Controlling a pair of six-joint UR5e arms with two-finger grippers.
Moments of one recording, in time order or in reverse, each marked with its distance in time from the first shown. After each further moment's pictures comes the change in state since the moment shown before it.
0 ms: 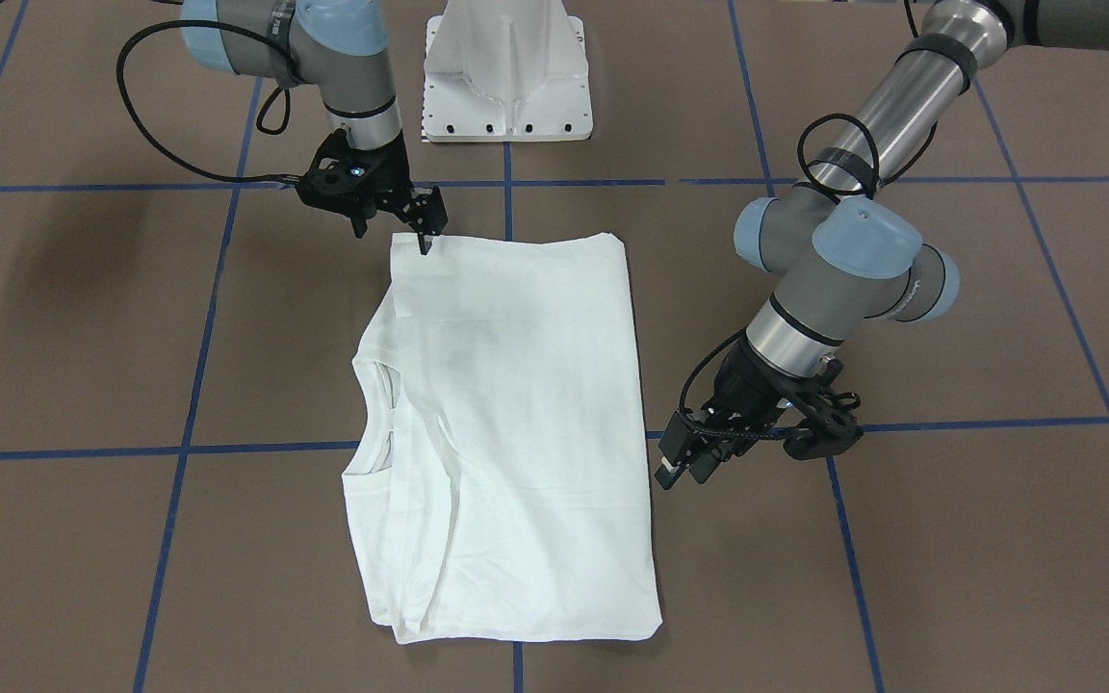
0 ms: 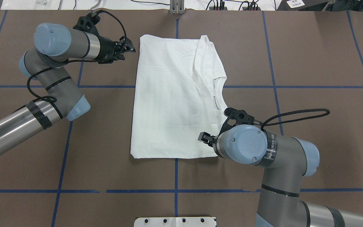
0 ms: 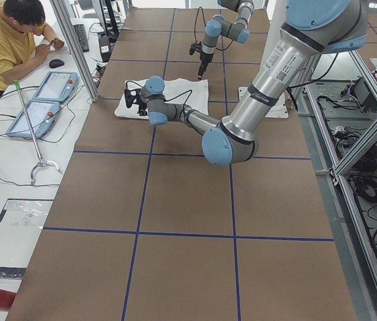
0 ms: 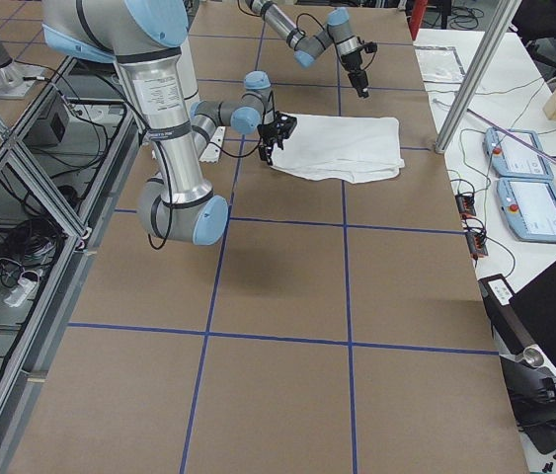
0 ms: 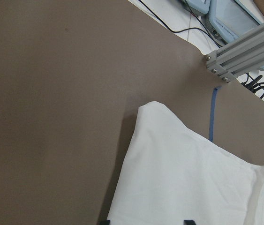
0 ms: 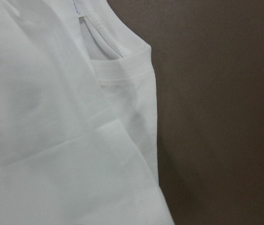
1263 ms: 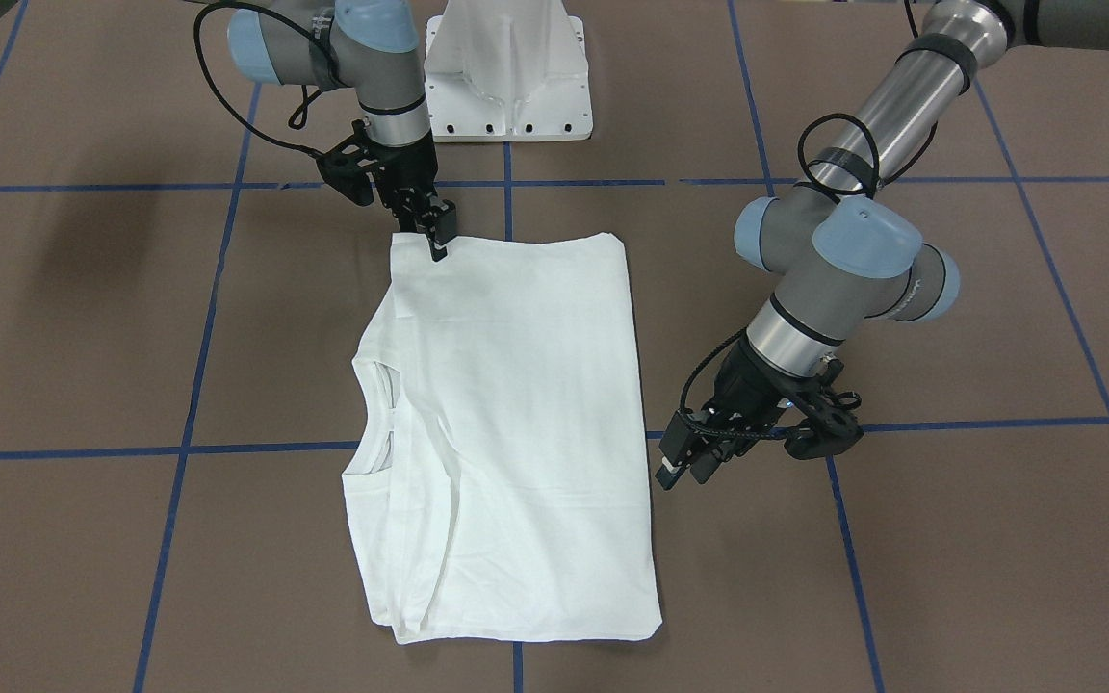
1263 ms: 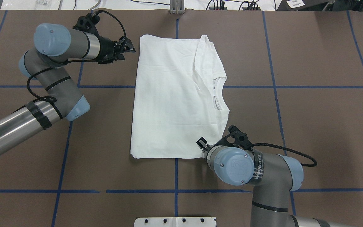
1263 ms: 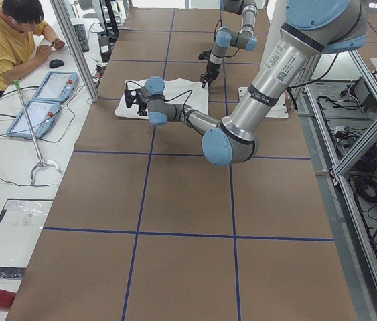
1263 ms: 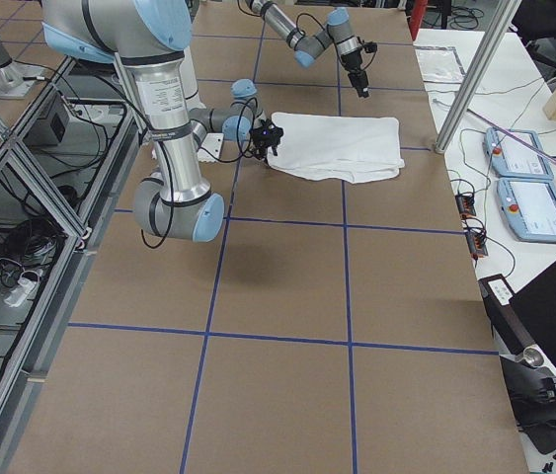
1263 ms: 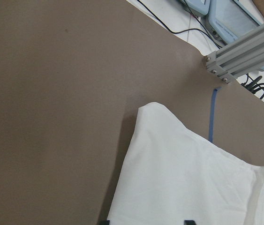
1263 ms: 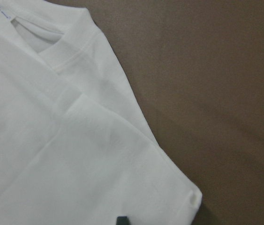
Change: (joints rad) left arm 0.000 0.002 -0.002 0.000 0.003 -0.001; right arm -0.071 0.010 -0.058 0.074 -0.103 0.408
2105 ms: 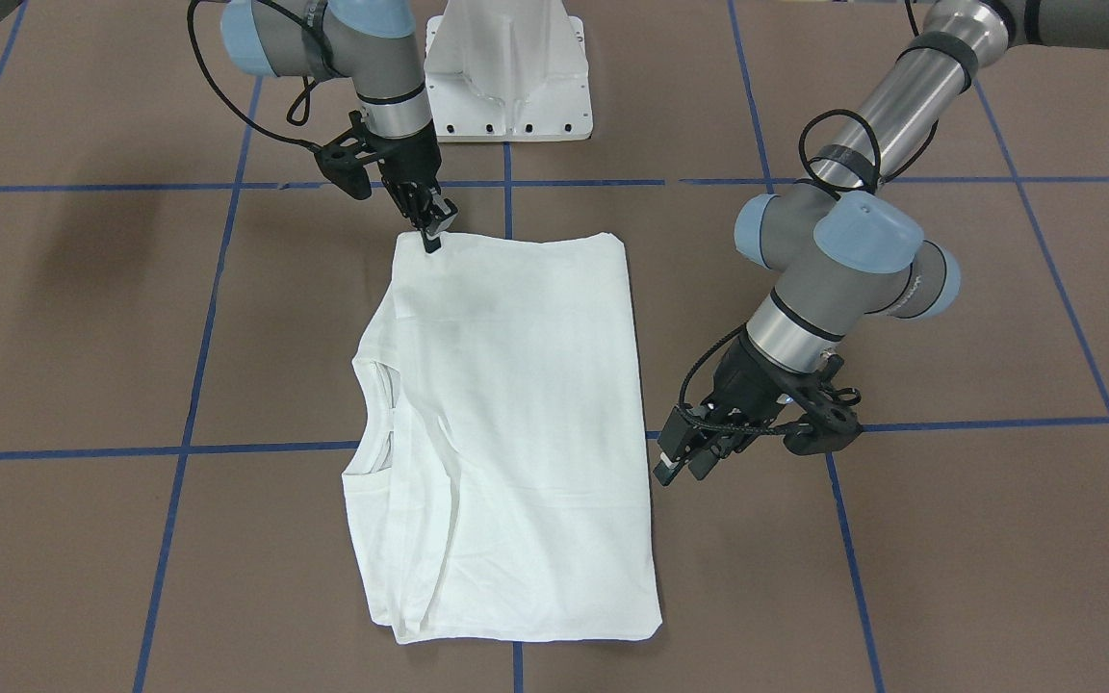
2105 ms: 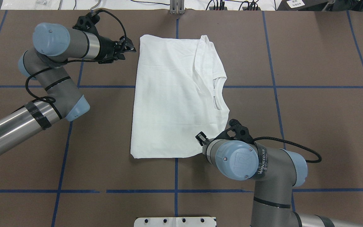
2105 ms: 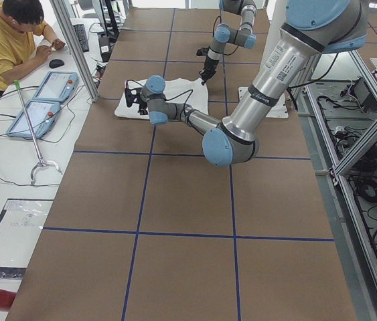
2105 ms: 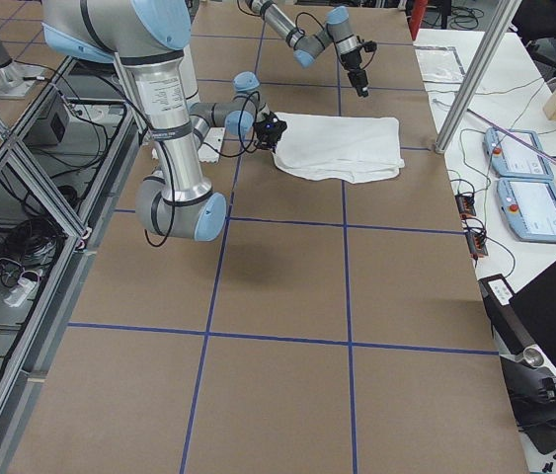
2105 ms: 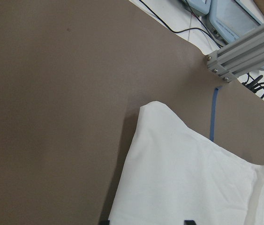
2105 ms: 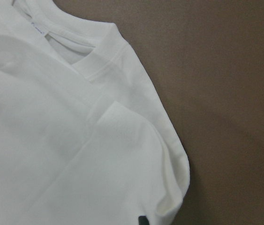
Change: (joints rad) left arm 0.000 0.004 -0.027 0.003 -0.005 0.000; right arm 0.023 0.005 0.049 -0.003 0.006 0.009
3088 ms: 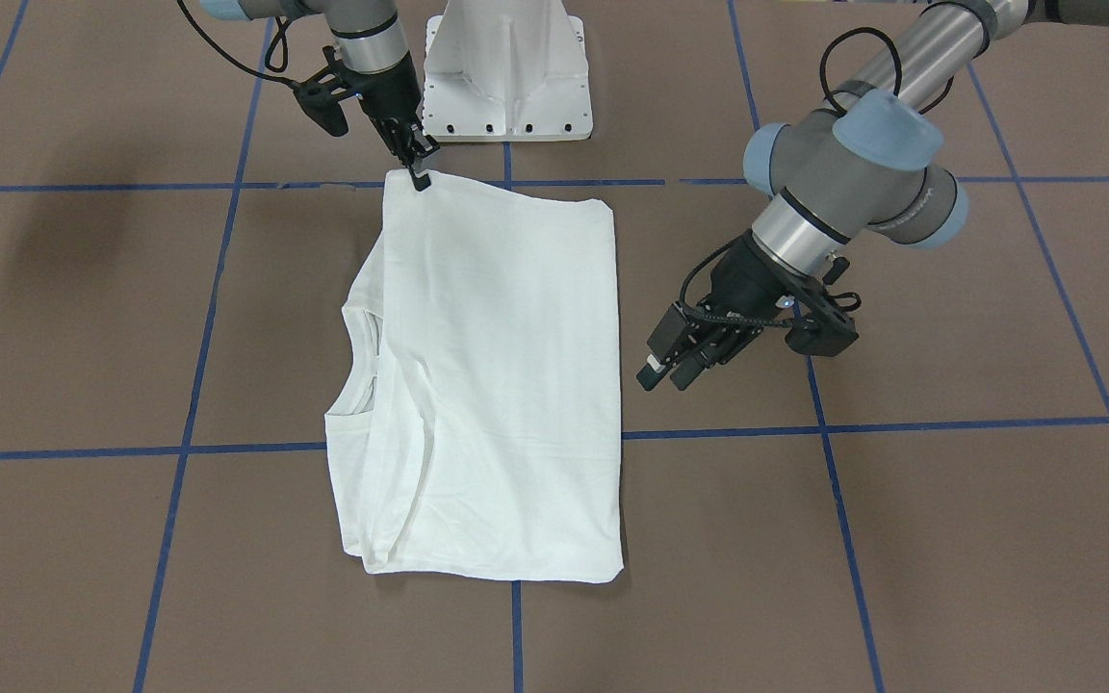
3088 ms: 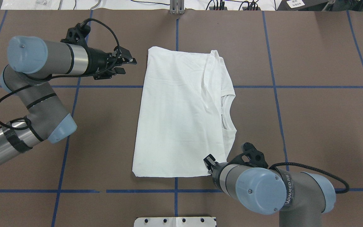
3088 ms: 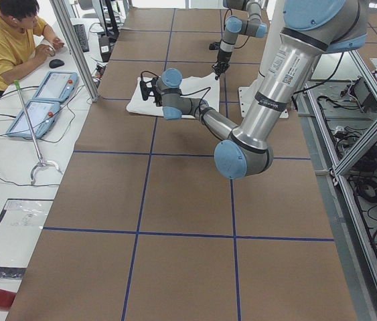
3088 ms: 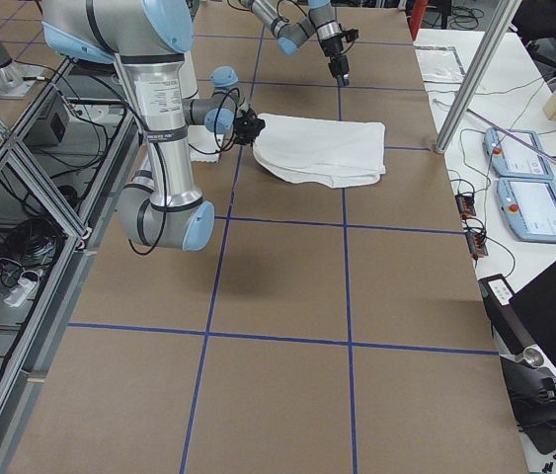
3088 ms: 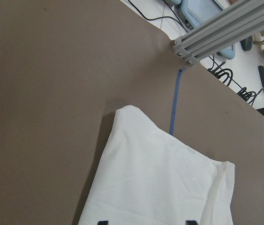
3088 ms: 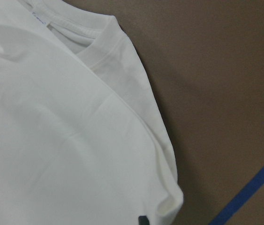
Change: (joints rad) left arm 0.075 0.181 -0.358 0.072 -0.028 -0.161; right arm -0.116 -0.118 0.192 -0.041 0.003 0.128
